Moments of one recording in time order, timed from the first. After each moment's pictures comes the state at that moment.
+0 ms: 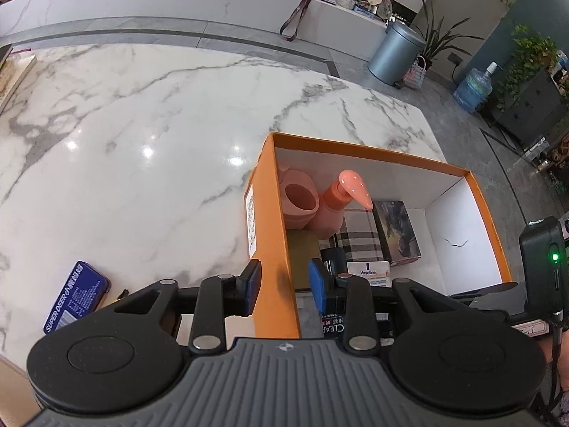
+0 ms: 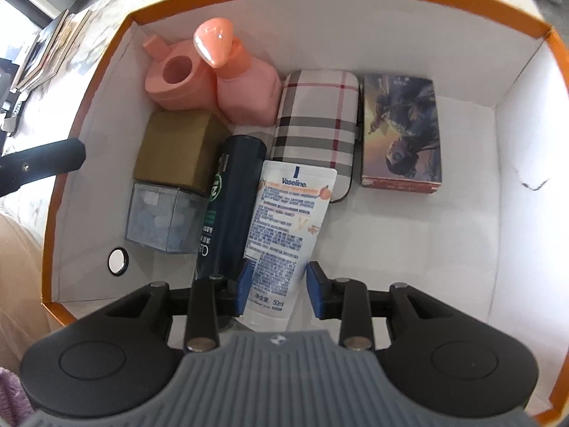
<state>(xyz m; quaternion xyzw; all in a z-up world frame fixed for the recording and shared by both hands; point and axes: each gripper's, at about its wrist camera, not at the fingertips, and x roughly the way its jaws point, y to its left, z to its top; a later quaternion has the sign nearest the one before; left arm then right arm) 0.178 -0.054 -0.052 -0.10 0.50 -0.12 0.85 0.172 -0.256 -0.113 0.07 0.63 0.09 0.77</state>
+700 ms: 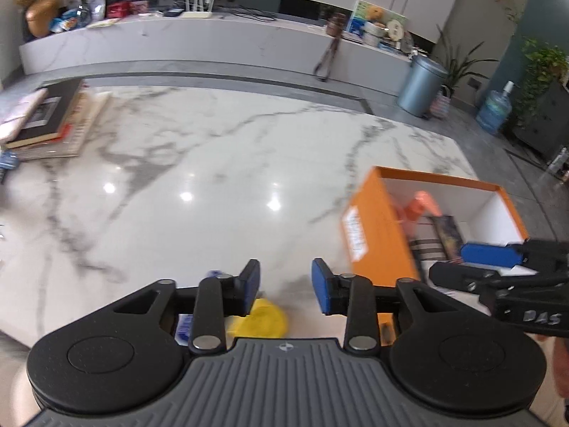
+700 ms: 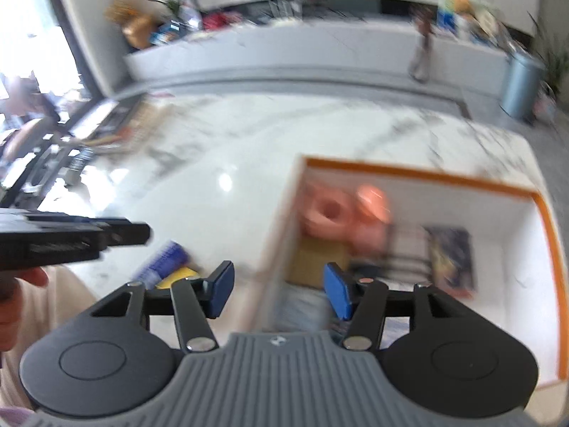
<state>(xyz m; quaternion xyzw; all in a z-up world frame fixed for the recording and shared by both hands) 0.125 0.054 -0.016 -0.06 0.45 -0.07 0.89 0.108 -0.145 -0.010 0.03 0.42 0.13 0.90</state>
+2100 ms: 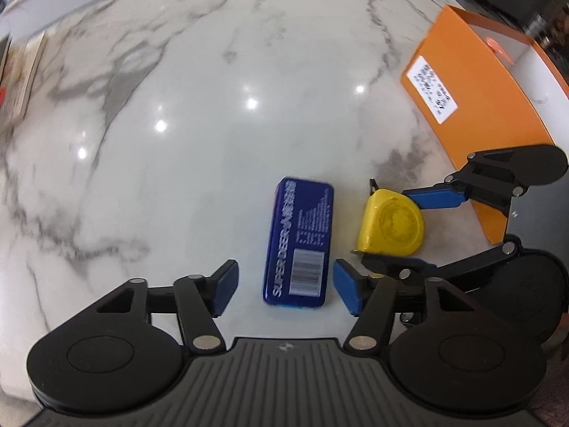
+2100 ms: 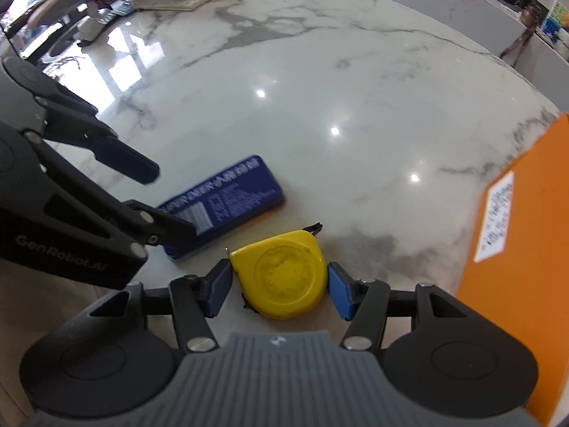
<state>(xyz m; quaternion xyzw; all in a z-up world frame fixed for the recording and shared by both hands) 0.175 0.100 -0.120 0.08 0.59 -0.18 0.79 0.169 0.014 -0.146 -0.10 0.54 0.19 0.82</state>
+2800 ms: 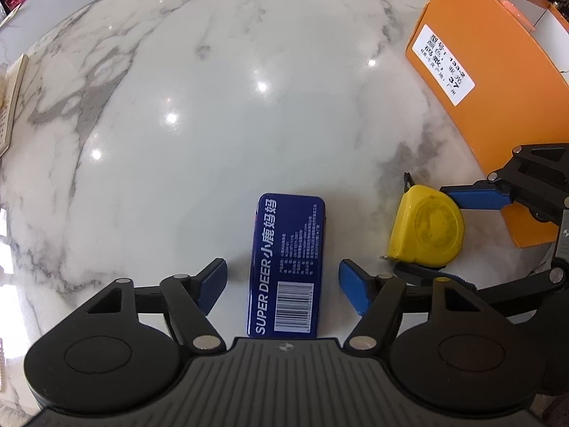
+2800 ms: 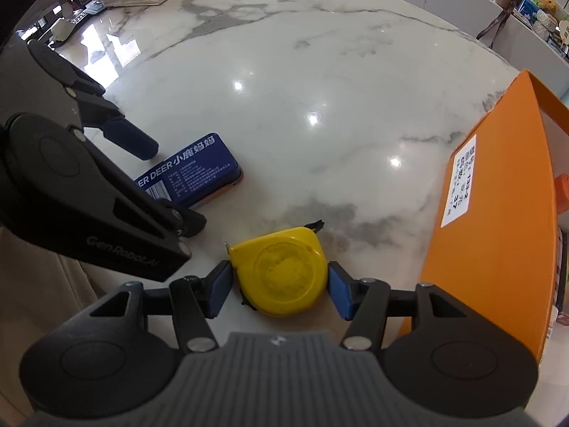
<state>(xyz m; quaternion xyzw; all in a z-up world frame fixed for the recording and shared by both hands) 0.196 0.072 -0.141 0.12 0.61 -0.16 0.77 0.164 -0.006 -0.150 -0.09 0.55 0.16 0.82</state>
